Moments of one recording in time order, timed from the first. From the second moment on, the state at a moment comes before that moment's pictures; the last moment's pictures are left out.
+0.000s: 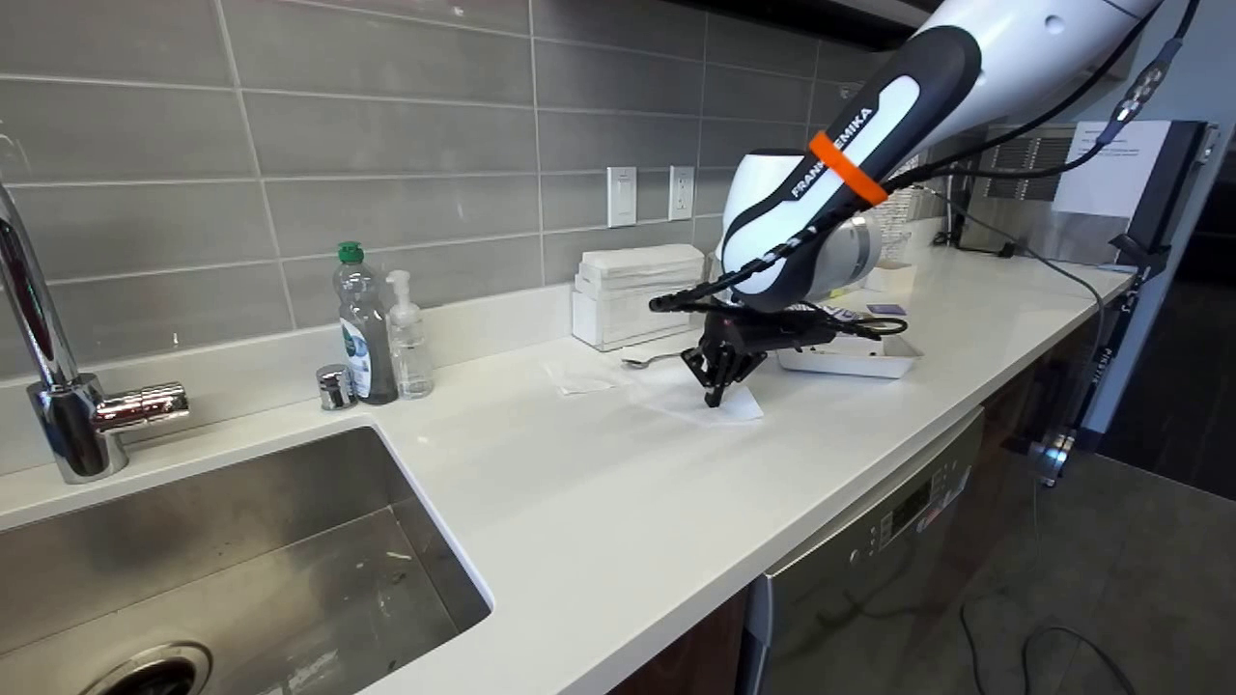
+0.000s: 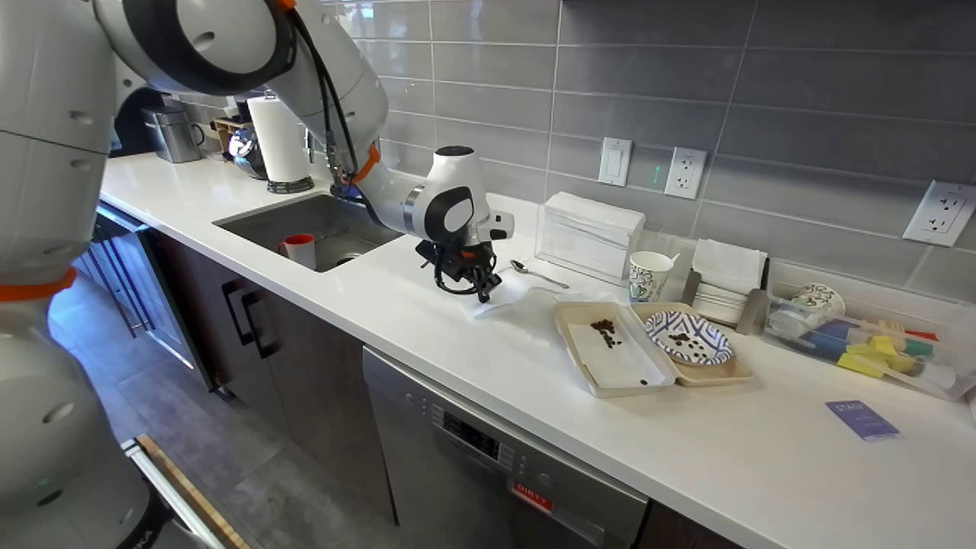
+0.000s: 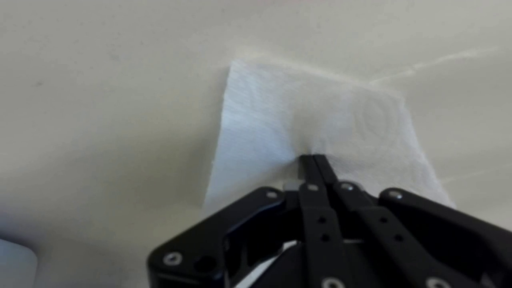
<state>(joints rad) 0.05 0.48 -0.09 -2.01 -0.01 2.72 0.27</state>
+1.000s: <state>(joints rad) 0.15 0.53 -0.16 -1.95 -0.05 2.72 0.41</state>
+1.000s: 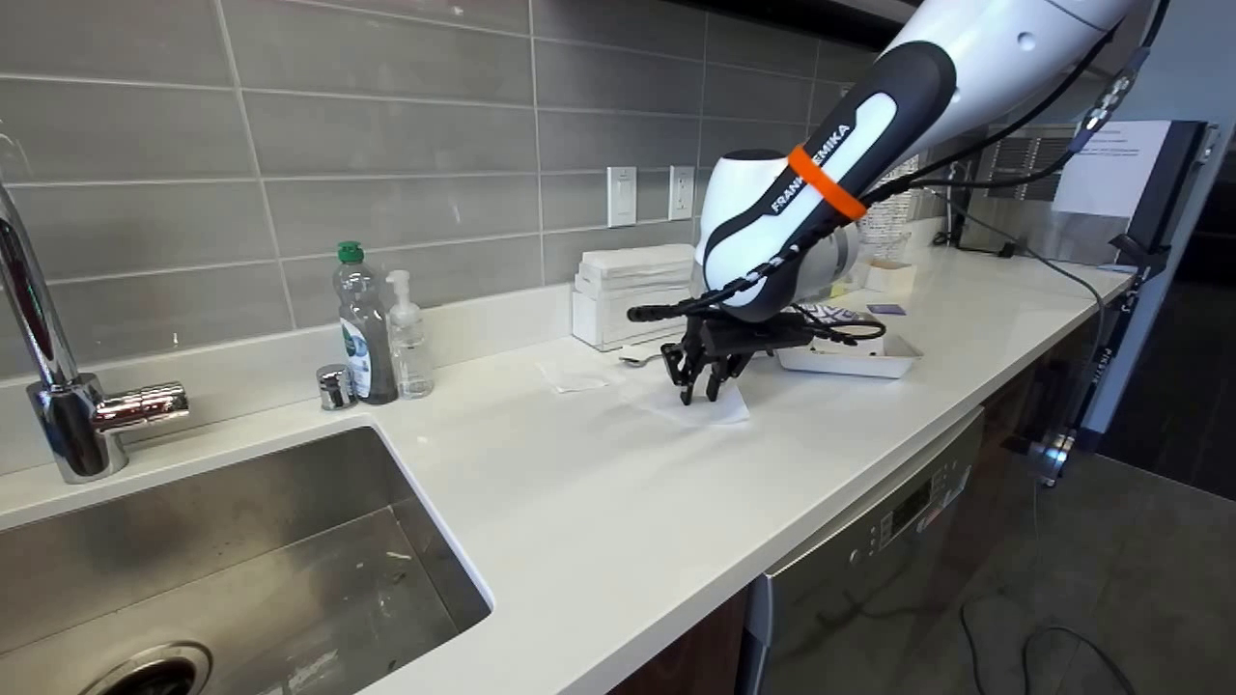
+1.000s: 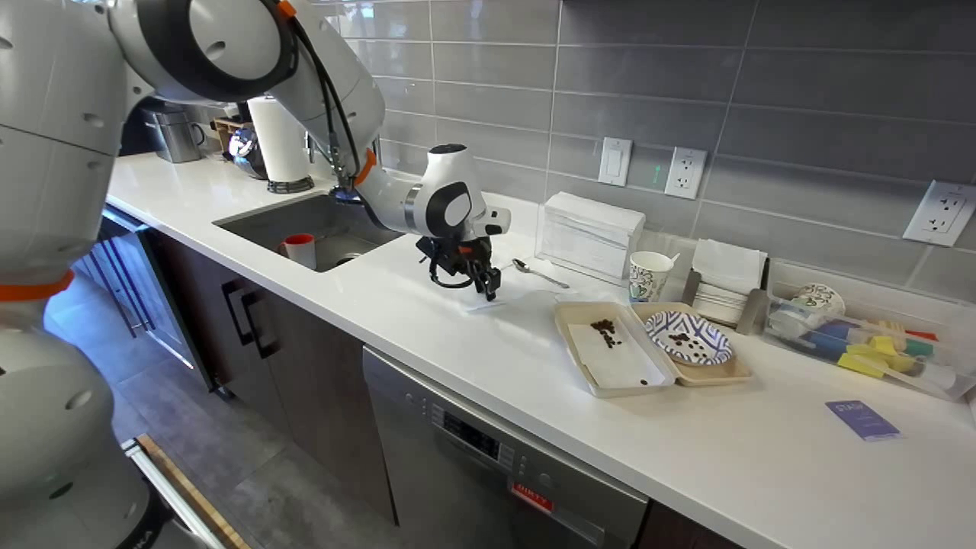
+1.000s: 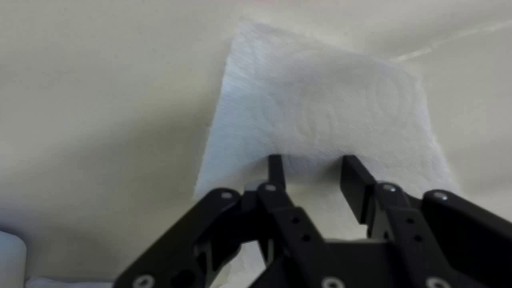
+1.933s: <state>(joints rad) 0.15 0.54 -0.16 -1.93 -0.05 2.72 0.41</state>
